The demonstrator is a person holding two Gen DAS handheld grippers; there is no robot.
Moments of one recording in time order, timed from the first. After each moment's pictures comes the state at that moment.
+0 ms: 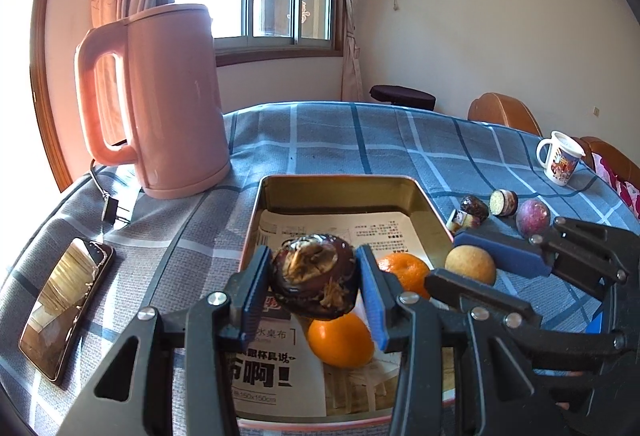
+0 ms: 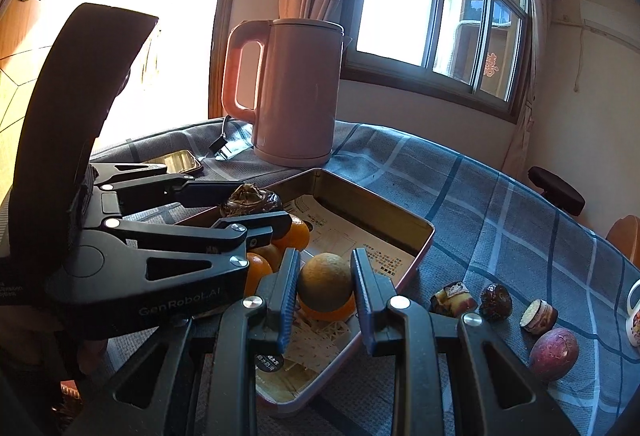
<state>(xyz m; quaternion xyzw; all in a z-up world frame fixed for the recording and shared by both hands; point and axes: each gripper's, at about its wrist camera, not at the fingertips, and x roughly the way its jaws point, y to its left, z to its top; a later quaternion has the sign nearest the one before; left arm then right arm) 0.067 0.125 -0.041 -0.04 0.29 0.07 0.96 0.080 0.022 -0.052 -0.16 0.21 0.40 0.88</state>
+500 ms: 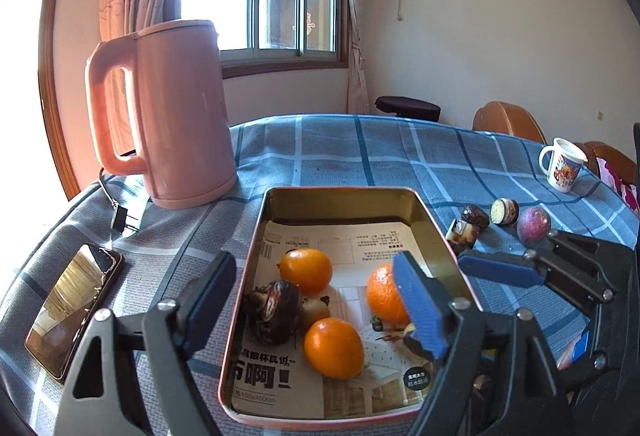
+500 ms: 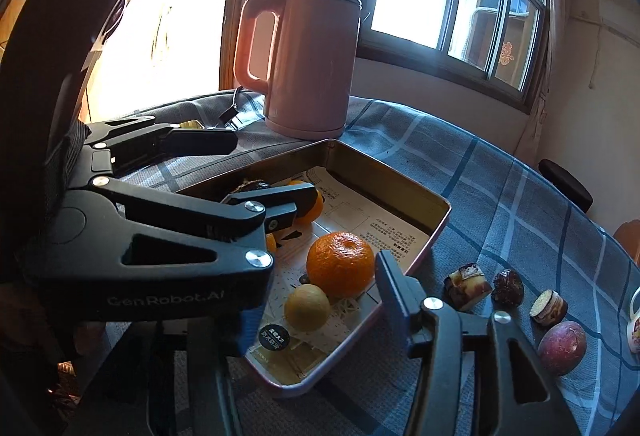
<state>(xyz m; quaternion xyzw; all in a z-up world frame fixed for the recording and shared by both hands) 0.057 0.121 -0.035 -0.04 0.25 0.08 0.96 0.076 0.020 -0.061 -0.20 0.23 0.41 0.86</state>
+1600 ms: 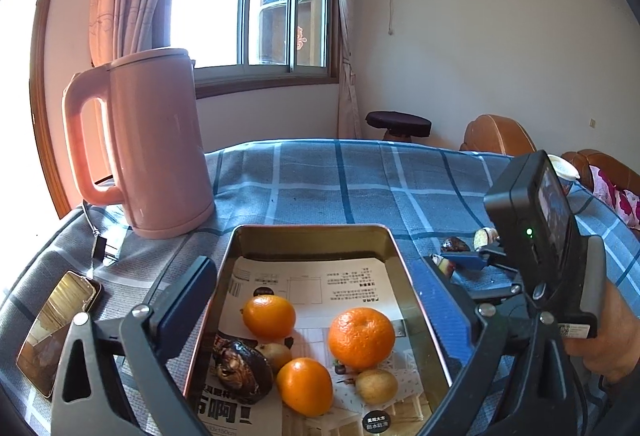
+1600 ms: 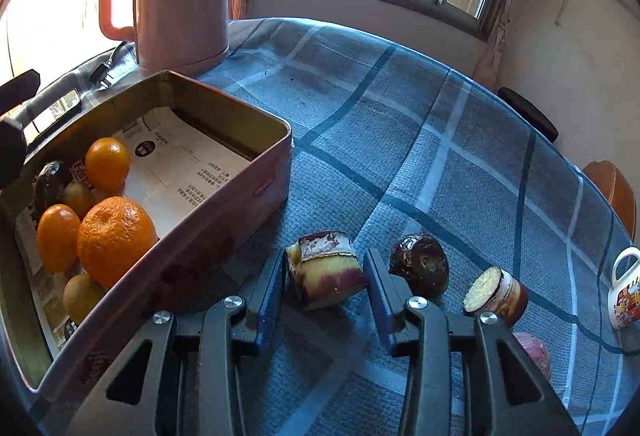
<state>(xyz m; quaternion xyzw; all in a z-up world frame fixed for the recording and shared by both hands) 0.080 0.099 -0.020 -0.03 0.23 0.07 0.97 0.196 -0.002 -0.091 -0.21 0.36 0.30 0.86</state>
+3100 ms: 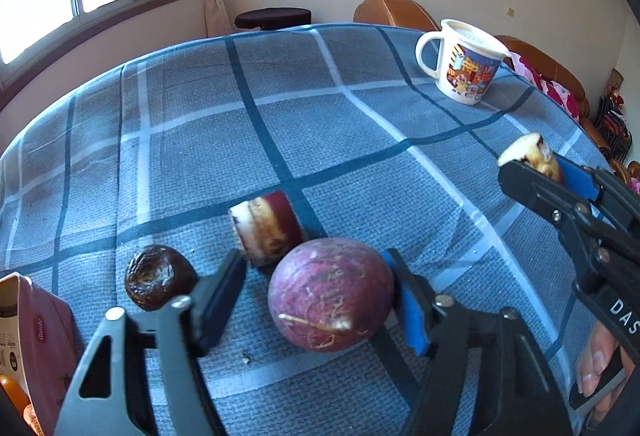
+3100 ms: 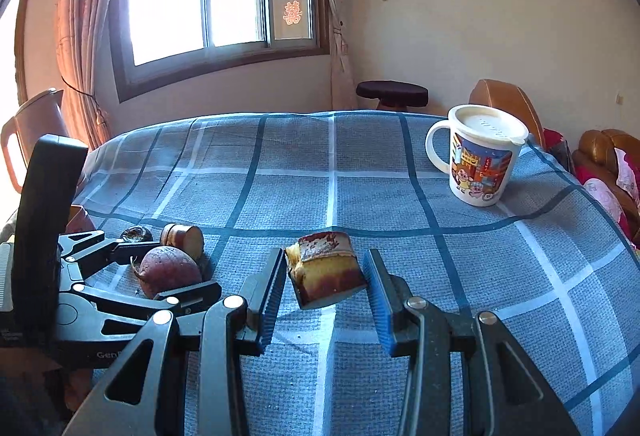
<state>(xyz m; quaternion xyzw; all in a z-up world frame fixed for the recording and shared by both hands) 0.231 -0.107 -0.076 0.04 0.42 -0.14 0.89 0.198 -0.237 -0.058 -0.02 0.29 0.12 0.95</state>
